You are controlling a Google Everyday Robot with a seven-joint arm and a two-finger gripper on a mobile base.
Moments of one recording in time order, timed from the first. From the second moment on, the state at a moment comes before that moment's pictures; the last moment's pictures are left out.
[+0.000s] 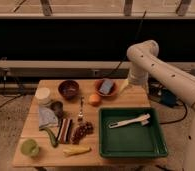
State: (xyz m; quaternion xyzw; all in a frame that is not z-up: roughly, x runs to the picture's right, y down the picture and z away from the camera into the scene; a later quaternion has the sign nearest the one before) arm 0.219 0.026 0.786 -0.27 -0.21 -0.65 0.67
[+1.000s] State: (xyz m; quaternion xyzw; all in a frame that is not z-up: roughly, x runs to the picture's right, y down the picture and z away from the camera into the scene) arm 0.025 0.068 0.811 -0.26 -0.28 -0.71 0.60
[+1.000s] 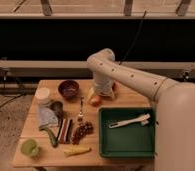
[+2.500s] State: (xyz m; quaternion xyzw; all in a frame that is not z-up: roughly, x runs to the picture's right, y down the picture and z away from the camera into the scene) arm -0.046 0.139 0.867 -0.28 -0.31 -0.70 0.58
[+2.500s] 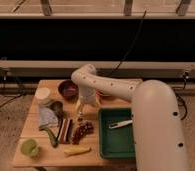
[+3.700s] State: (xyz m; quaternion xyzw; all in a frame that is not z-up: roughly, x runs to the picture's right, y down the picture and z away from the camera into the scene) arm -0.092 0.147 0.887 -0.27 -0.29 -0.73 0.56
